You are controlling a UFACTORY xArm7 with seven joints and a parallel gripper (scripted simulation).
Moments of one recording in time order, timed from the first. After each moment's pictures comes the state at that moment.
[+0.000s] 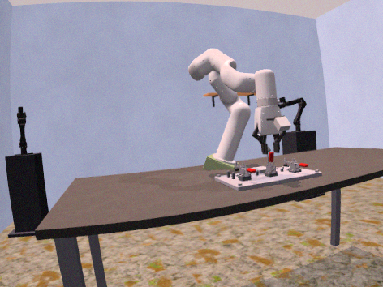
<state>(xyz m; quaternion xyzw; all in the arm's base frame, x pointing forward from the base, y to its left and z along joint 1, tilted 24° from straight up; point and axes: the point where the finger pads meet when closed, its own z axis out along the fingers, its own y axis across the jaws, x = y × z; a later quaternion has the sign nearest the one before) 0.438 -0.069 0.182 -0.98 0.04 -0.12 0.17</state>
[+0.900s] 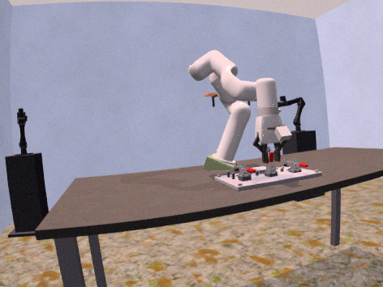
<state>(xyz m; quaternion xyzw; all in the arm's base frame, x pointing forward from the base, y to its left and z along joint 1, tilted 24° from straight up) 0.447 -0.059 0.153 -0.98 0.04 -0.12 0.17</state>
